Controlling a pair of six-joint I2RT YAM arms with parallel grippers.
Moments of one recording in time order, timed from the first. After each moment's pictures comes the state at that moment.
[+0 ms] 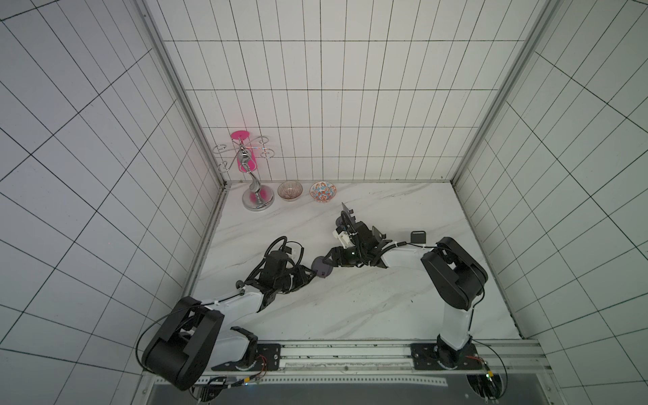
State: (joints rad) left arm -0.42 1.26 0.33 0.21 0.46 -0.89; right arm 0.69 1.90 1.02 0.09 -0.52 0.63
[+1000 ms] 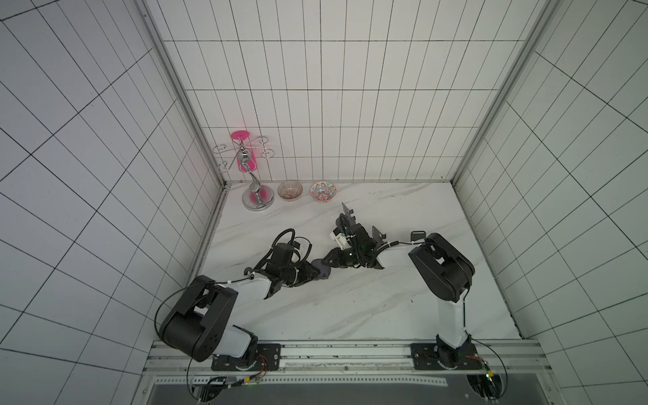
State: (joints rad) left arm -0.41 1.43 0.44 0.18 0.53 -0.77; right arm 0.69 2.00 1.03 0.22 -0.60 0.66
